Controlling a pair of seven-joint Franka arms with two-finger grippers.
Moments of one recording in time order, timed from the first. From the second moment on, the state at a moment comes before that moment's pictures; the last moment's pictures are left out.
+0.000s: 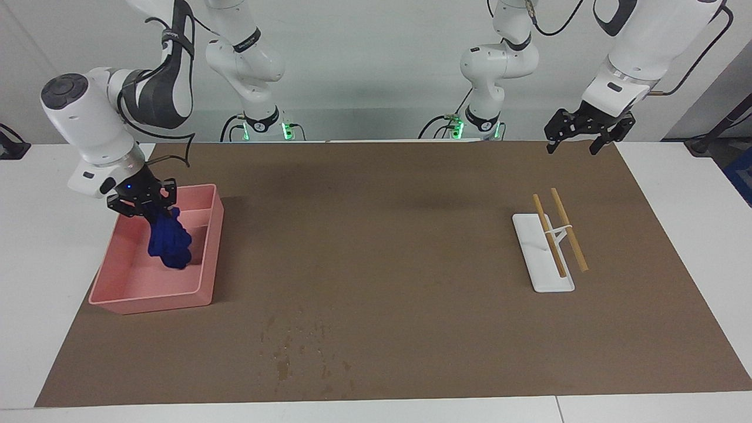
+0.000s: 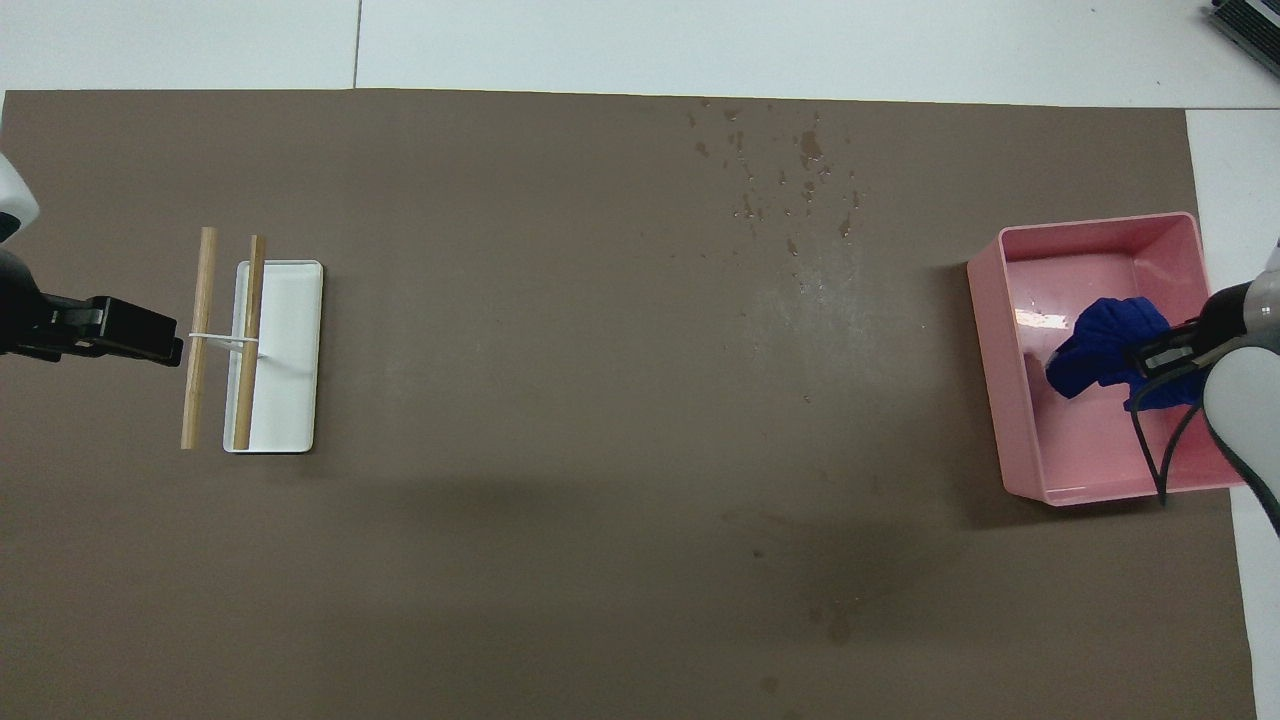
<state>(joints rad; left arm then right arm) 0.04 -0.03 -0.13 -1.57 -0.02 1.49 0.02 -0.31 0.03 0.11 -1.95 -0.03 2.01 -0.58</state>
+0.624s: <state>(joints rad) 0.04 -0.03 -0.13 -1.57 -0.02 1.49 0.02 -0.28 -0.01 0.13 -1.70 -0.01 1.73 -0.54</state>
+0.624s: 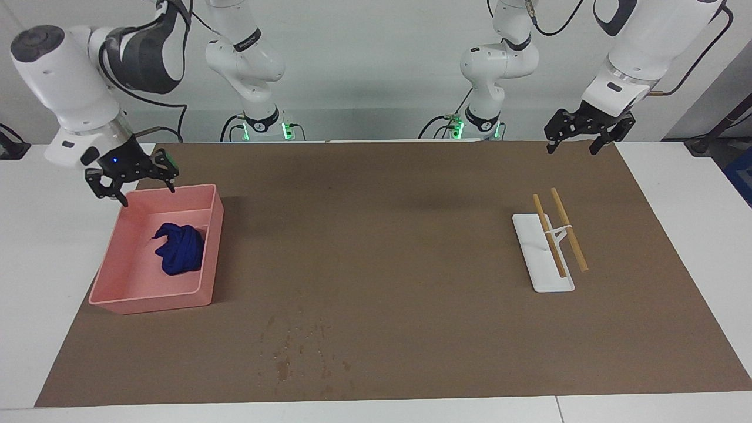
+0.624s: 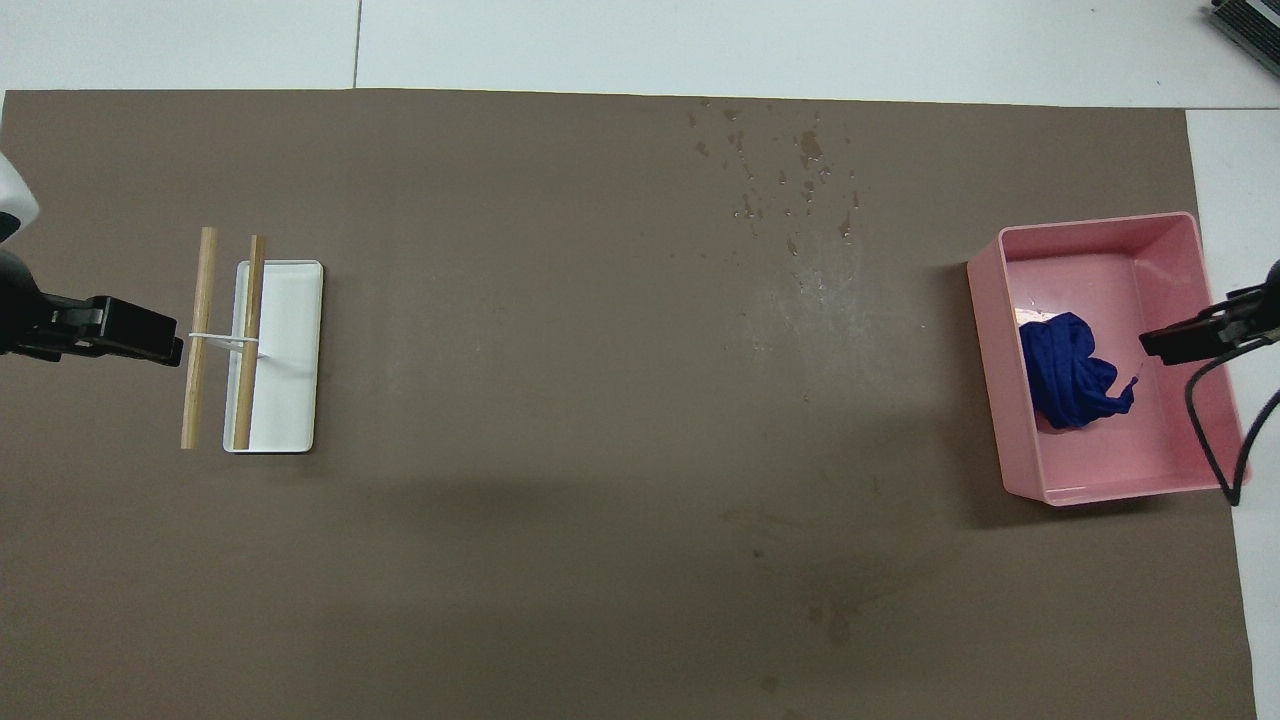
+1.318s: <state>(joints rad) 0.04 -0.03 -0.13 -1.57 -0.02 1.49 0.02 -0.28 -0.14 0.26 -1.63 0.00 1.52 -0.34</state>
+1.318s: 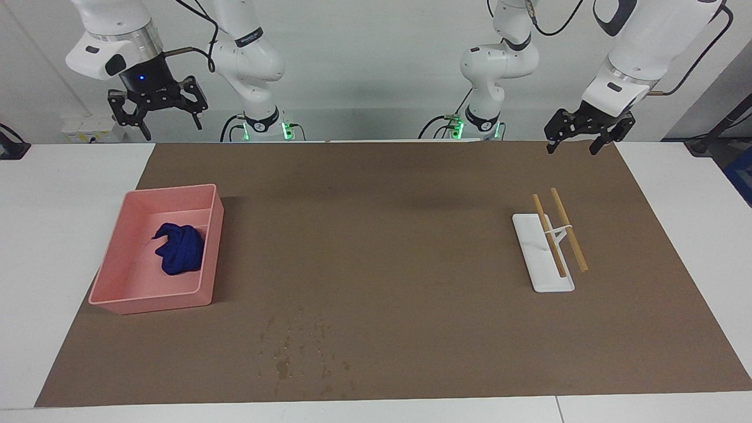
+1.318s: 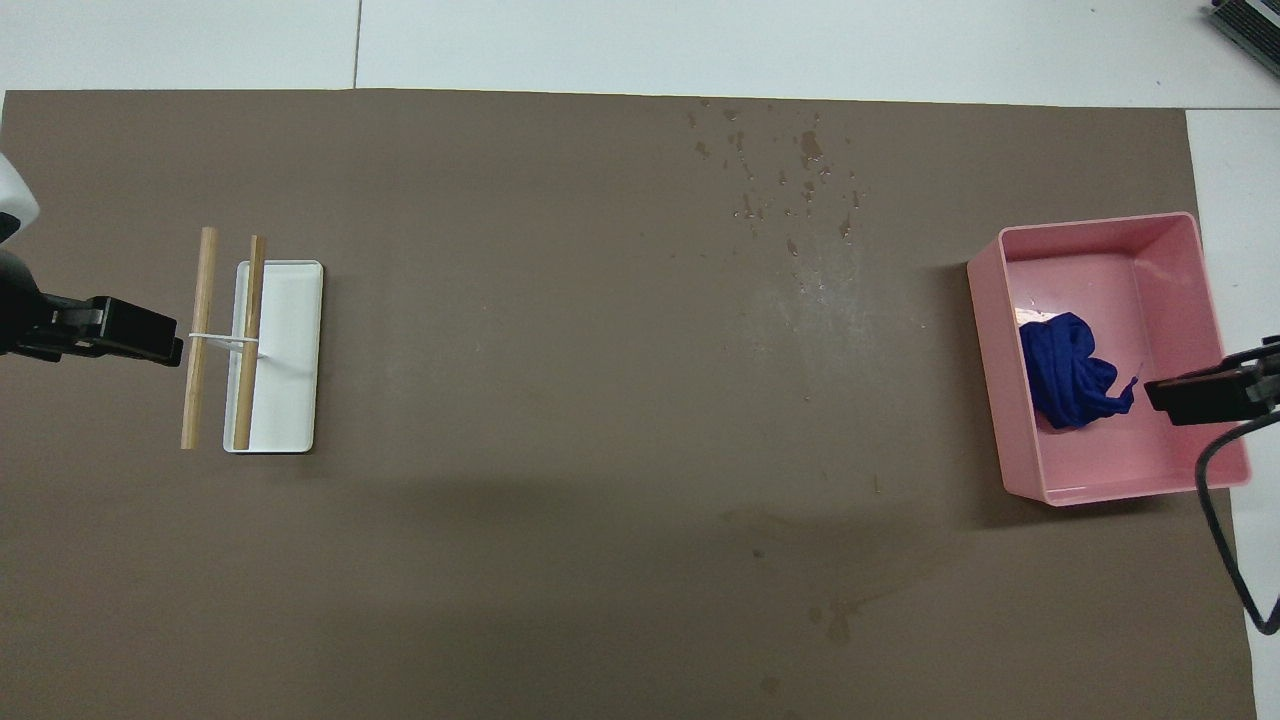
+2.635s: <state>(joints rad) 0.04 -0.03 -0.13 -1.57 -0.02 1.49 0.02 -0.18 -0.04 0.20 -1.54 0.00 1.54 -0.26</state>
